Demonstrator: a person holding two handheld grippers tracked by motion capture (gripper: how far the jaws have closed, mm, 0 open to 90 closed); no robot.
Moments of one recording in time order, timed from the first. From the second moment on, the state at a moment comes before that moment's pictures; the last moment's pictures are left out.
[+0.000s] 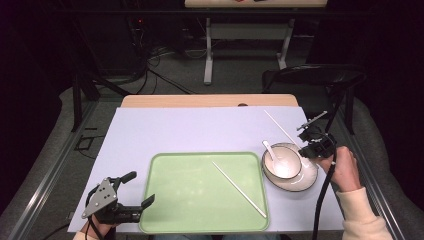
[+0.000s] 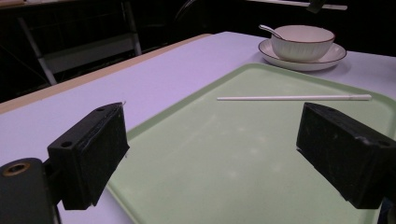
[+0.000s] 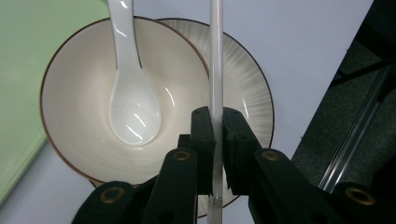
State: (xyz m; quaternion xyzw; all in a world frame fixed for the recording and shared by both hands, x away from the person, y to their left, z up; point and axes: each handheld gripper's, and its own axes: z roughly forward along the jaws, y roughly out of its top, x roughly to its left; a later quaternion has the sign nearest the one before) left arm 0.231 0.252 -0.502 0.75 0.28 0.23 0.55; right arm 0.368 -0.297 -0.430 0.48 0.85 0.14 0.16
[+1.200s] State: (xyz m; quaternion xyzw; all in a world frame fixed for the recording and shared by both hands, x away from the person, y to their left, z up) left arm 0.231 0.252 -0.502 0.75 0.28 0.23 0.55; right arm 0.324 -0.243 -0.415 0.45 0.86 0.17 0.16
